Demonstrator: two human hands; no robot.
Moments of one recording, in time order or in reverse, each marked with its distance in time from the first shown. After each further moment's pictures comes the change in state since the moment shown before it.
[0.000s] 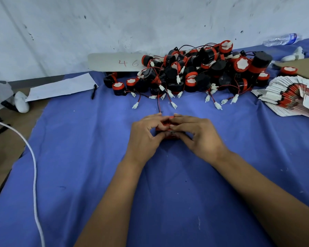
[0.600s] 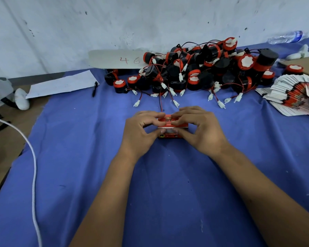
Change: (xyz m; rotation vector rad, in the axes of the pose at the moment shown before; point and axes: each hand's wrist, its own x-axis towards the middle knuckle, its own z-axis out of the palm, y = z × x) left_hand 0.005 -0.005 -0.018 -0.013 -0.005 -0.030; right_hand 0.012 0.003 -0.002 0.002 0.047 0.085
